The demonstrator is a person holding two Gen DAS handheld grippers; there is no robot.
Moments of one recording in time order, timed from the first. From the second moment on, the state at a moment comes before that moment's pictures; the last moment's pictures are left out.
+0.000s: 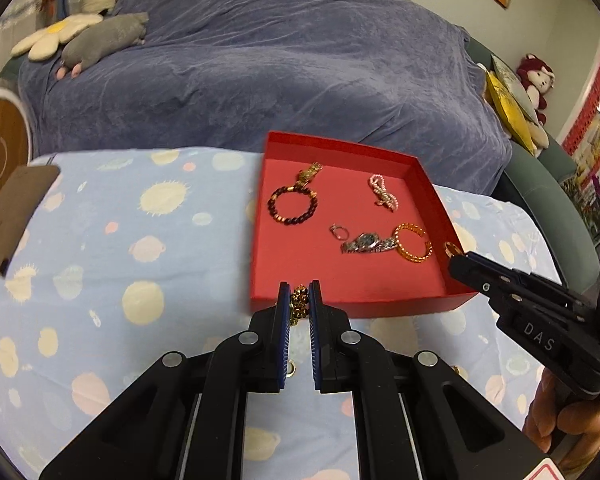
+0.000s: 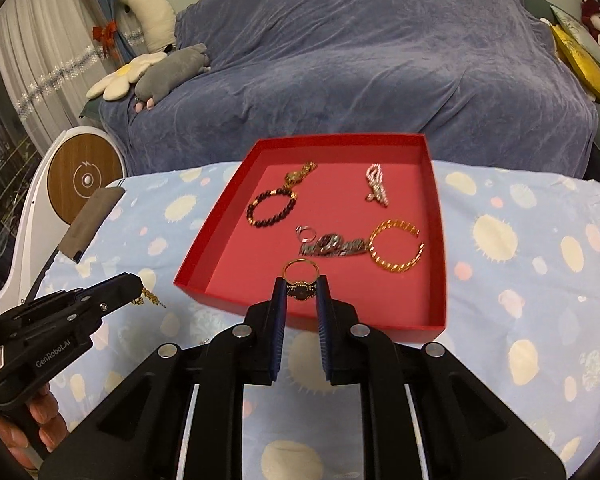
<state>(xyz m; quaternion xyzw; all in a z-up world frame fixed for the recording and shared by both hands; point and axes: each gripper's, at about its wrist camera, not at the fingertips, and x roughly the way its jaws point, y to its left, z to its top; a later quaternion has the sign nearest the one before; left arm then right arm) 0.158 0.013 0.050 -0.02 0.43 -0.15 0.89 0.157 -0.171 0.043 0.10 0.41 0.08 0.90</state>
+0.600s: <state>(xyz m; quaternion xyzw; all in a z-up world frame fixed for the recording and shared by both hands) 0.244 -0.054 -0.011 0.02 0.47 -0.15 0.87 0.213 -0.185 -0.026 0.09 0.47 0.06 0.88</state>
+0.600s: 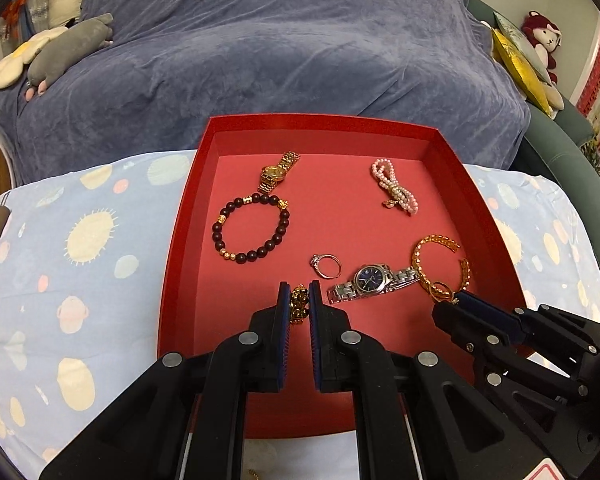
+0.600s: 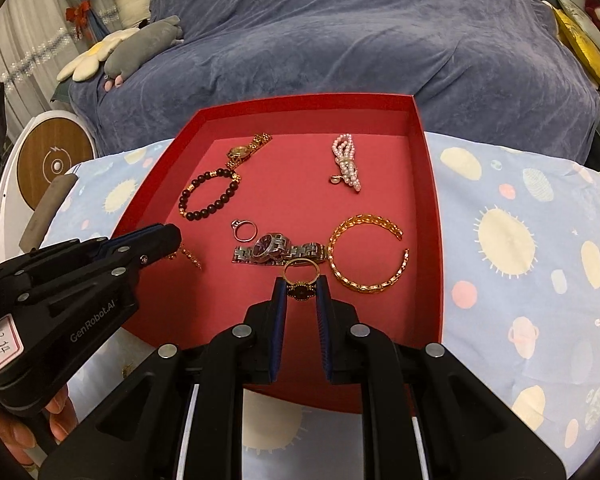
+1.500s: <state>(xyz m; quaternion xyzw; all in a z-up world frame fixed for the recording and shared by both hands) 0.152 0.026 0.036 -0.02 0.44 -0.10 0.89 0.088 -0.241 0.040 0.15 0.40 0.03 0.90</state>
